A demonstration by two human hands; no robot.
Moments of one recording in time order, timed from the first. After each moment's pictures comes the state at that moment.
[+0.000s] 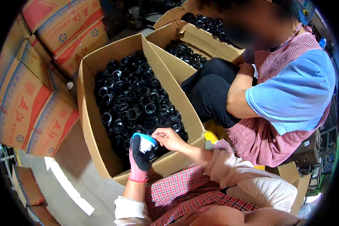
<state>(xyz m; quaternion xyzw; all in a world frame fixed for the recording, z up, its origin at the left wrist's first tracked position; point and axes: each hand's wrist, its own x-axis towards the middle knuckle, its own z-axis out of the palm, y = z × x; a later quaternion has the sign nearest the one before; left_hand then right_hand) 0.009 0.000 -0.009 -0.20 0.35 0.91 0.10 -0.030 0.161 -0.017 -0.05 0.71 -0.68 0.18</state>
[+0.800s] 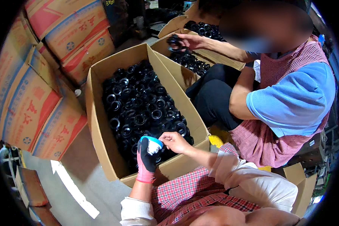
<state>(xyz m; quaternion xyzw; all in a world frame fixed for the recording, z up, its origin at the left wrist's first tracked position) 0.004 0.001 -0.006 -0.19 0.39 0.90 0.09 -0.031 0.163 -0.015 -0.06 0.72 -0.67 0.18</state>
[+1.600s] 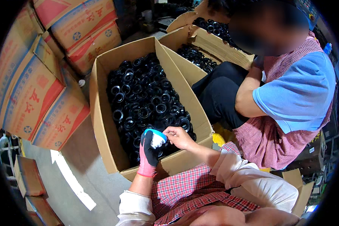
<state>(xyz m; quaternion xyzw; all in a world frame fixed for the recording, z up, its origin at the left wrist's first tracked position) 0.006 0.001 -0.012 -0.19 0.39 0.90 0.08 -0.031 0.165 -0.026 -0.06 0.74 -0.64 0.19</state>
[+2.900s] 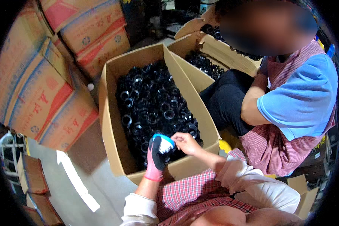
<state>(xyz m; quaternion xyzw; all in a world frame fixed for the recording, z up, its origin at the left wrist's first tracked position) 0.004 0.007 -0.013 -0.20 0.42 0.88 0.06 -0.032 0.165 -0.026 -0.07 0.74 -0.64 0.19</state>
